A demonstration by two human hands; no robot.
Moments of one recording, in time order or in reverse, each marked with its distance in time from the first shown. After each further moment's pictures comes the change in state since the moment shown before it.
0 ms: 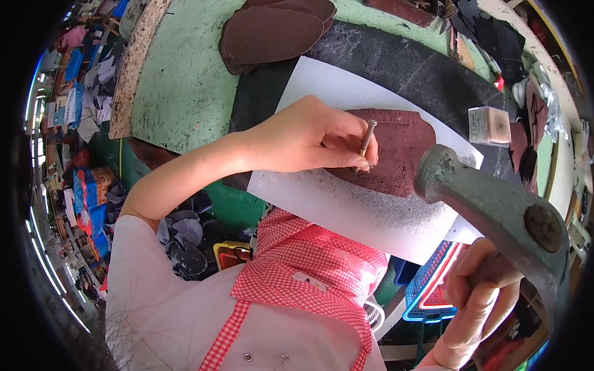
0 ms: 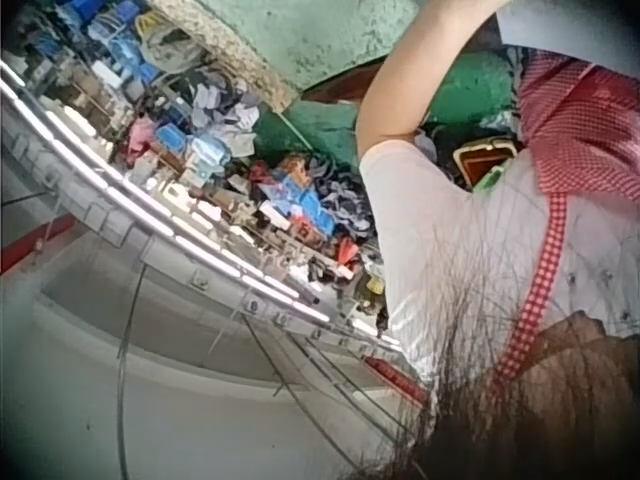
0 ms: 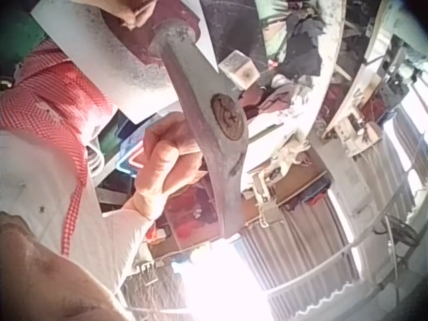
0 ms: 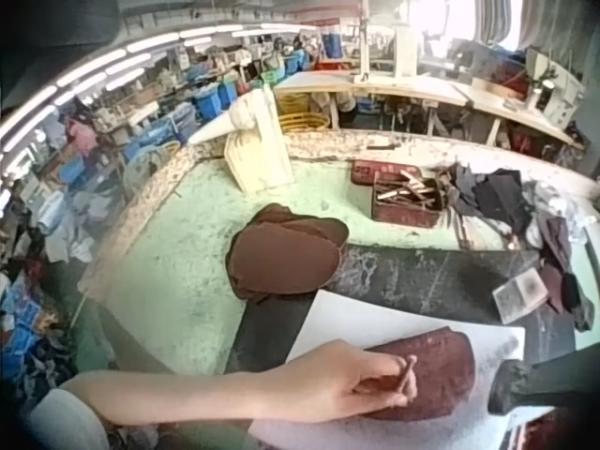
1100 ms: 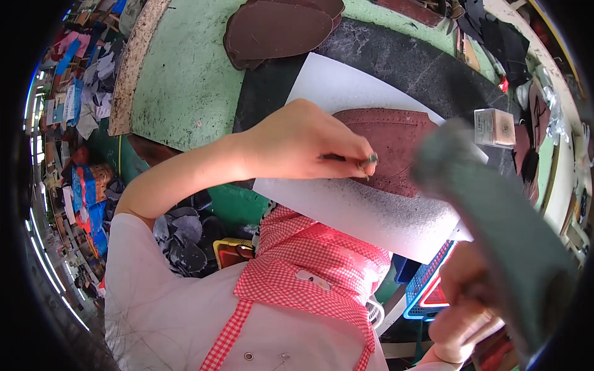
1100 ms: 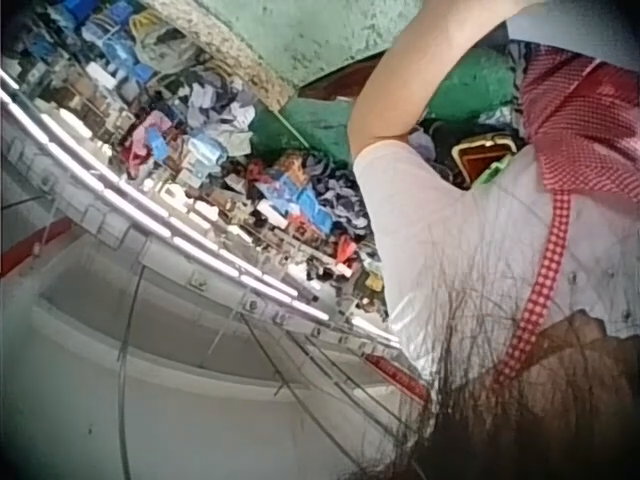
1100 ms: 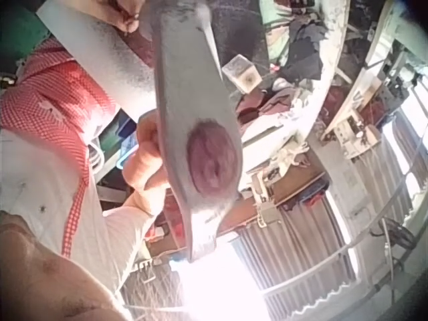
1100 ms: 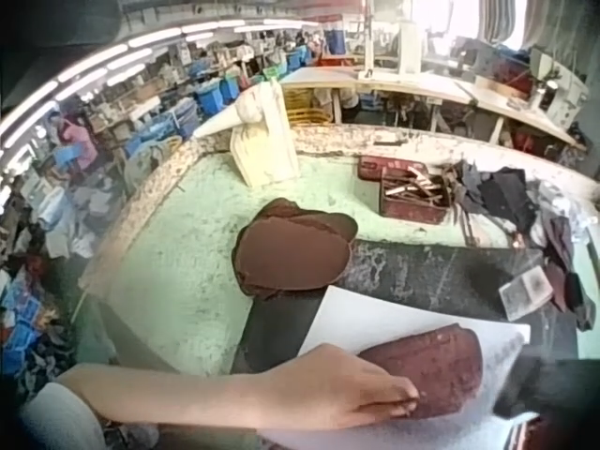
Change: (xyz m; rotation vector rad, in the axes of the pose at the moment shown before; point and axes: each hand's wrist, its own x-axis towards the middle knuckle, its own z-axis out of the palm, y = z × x) left_hand -0.013 0.002 -0.003 0.308 0.039 0.165; right_hand 0.004 0.007 0.052 -0.607 0.133 -0.038
